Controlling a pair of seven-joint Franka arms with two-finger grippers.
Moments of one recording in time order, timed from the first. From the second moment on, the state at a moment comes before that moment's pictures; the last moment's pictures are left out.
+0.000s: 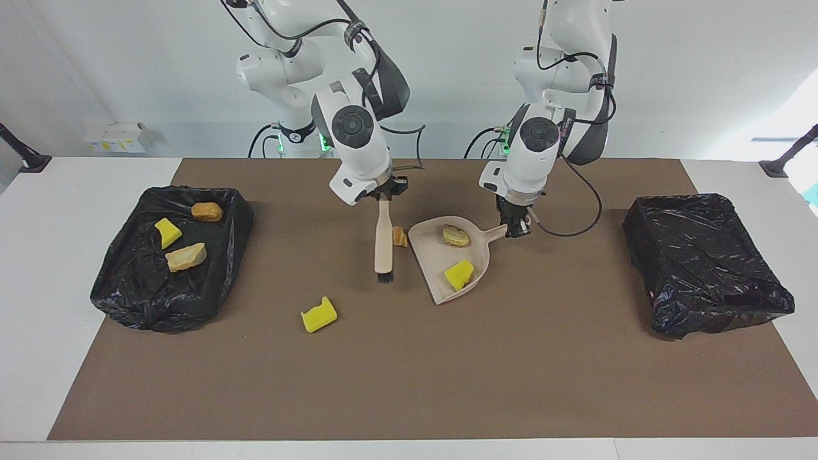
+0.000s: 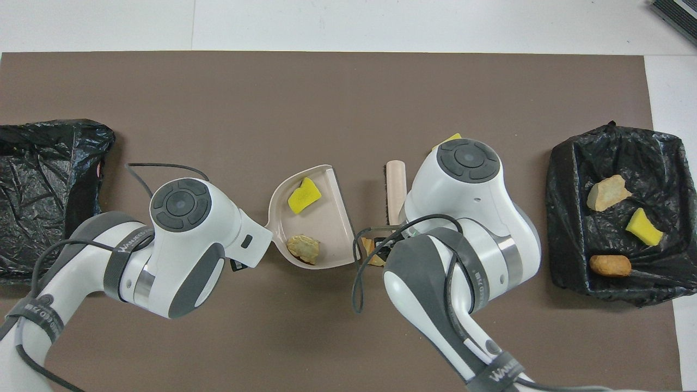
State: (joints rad) left arm -0.39 0.06 -0.06 -2.17 0.02 2.14 0.92; right arm 0.35 0.17 0.10 -1.86 0.15 1.74 0.42
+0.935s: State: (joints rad) left arm -0.39 0.03 -0.07 -2.21 0.08 2.14 1.02; right arm 0.17 0.35 0.11 -1.77 -0.26 1.79 0.09
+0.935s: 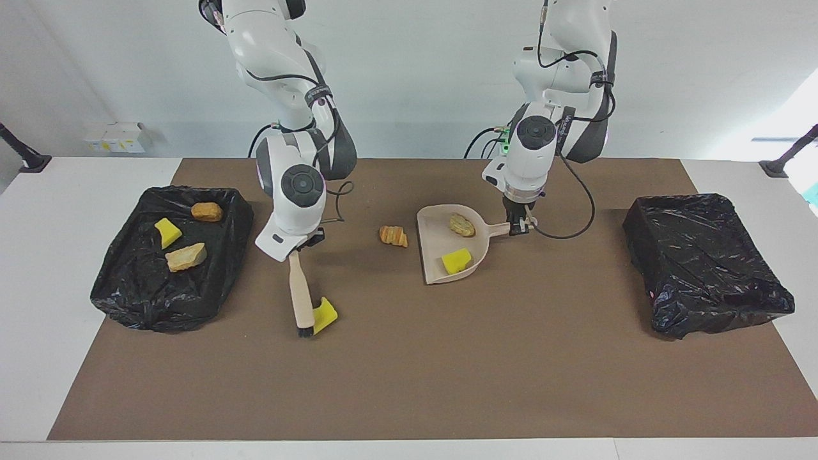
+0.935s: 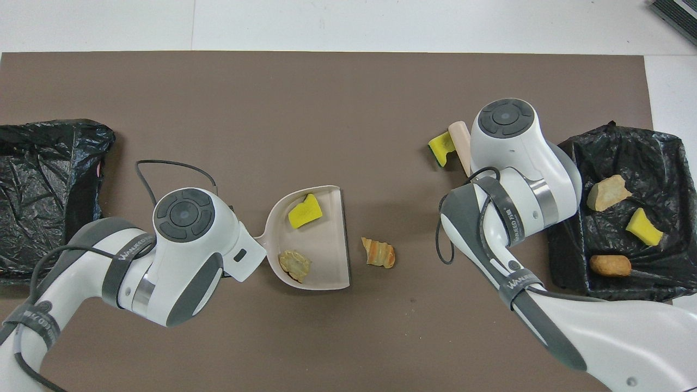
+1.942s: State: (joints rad) left arm -0.40 0.02 -0.07 -2.23 0.08 2.12 0.82; right arm 0.32 0.27 0.19 -1.90 0.18 1.84 0.12
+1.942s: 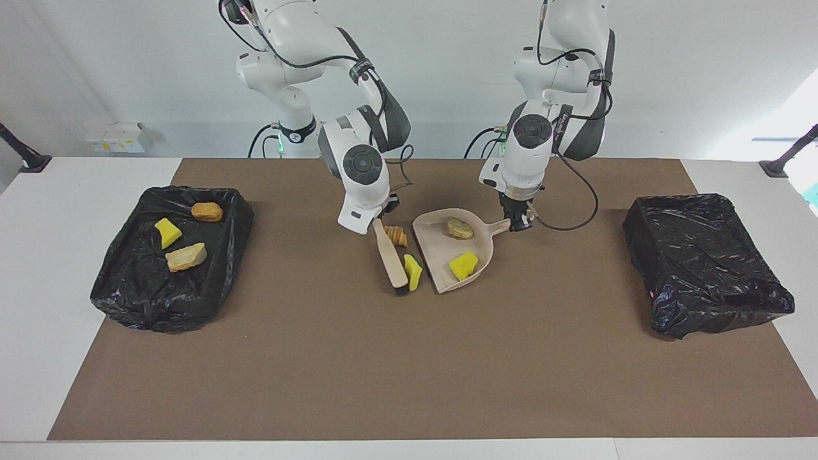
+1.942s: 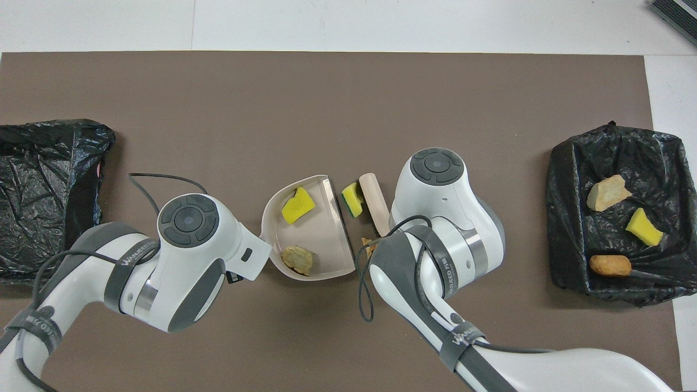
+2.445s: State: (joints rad) left arm -0.40 0.02 -0.07 -2.23 0.08 2.12 0.82; right arm 0.38 0.23 0.19 -1.90 0.40 1.88 0.14
